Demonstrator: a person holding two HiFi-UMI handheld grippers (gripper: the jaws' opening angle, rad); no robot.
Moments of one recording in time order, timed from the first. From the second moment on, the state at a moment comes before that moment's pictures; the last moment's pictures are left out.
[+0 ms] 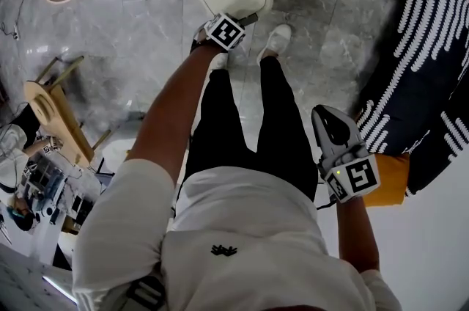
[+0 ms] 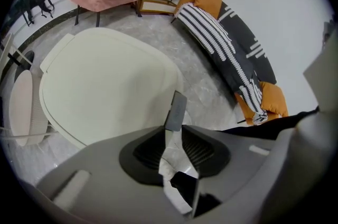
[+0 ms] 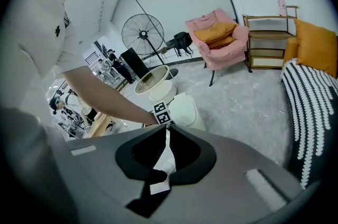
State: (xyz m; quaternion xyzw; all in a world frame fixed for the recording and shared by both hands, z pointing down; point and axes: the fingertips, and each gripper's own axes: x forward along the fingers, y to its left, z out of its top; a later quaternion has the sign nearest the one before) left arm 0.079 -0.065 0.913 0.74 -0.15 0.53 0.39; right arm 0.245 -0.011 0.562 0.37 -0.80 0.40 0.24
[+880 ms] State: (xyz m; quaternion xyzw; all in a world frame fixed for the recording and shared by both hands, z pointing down) left arm 0.050 -0.078 0.866 0.75 -0.17 0.52 0.36; right arm 0.211 -0.030 0.536 0.37 -0.82 0.37 0.23
